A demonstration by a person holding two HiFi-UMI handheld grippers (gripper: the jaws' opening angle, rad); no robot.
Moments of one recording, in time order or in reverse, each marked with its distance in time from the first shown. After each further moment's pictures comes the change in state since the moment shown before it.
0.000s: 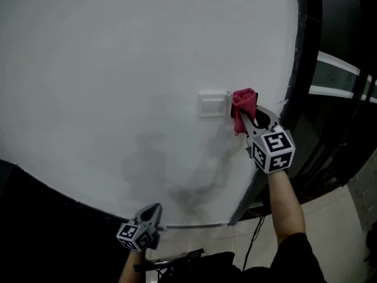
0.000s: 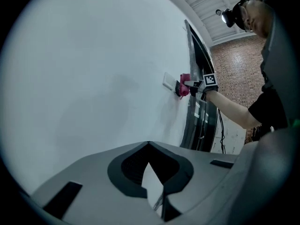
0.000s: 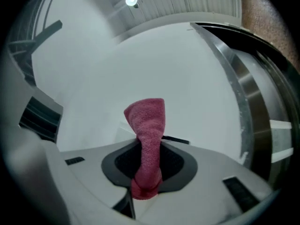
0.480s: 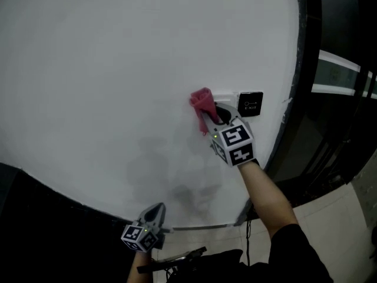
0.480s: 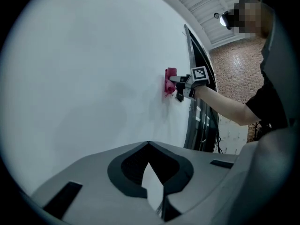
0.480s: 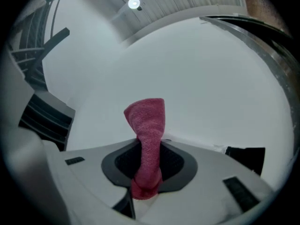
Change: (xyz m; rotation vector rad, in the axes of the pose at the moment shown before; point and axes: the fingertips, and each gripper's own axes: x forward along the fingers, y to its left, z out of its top) left arm -0.009 0.002 0.011 0.002 -0.055 0.019; right arm 0.063 0.105 0.015 -0.018 -0.008 0.146
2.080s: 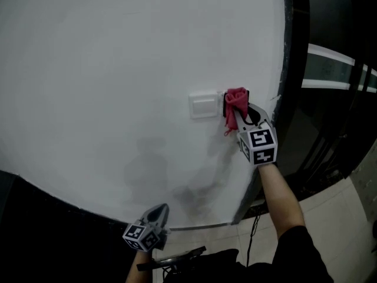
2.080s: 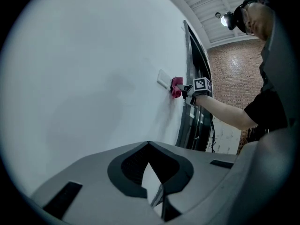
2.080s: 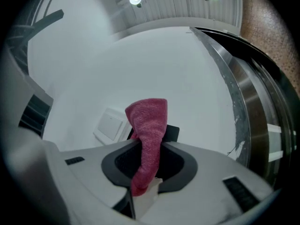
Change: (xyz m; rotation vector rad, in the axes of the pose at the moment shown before) left arm 0.038 -0.039 -0.016 -0.014 0.063 -0.069; right arm -0.071 -0.138 -0.051 -0.027 0.007 -0.275
